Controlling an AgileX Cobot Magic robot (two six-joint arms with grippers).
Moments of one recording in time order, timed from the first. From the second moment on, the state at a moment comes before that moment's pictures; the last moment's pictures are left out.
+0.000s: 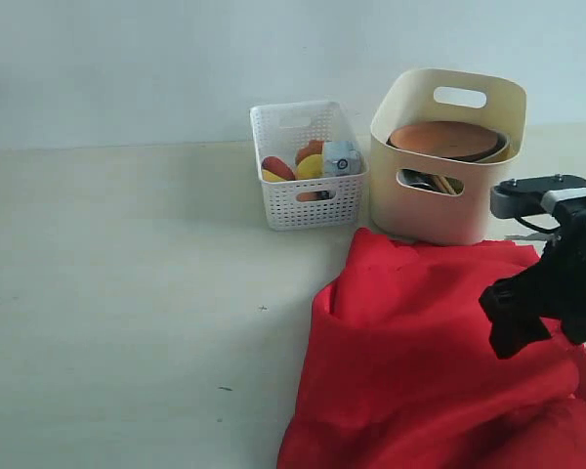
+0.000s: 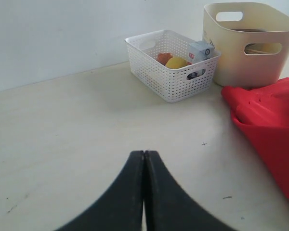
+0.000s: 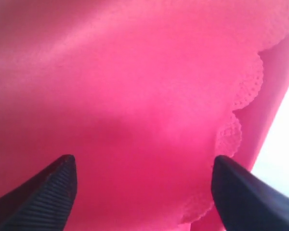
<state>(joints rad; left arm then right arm) -0.43 0.41 -0.17 -0.13 0.13 0.15 0.16 1.58 -0.83 0.14 0.81 -0.12</state>
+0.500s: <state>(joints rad) -0.42 0.23 -0.17 -0.13 0.14 0.15 0.02 1.68 -0.86 0.14 0.84 -0.13</state>
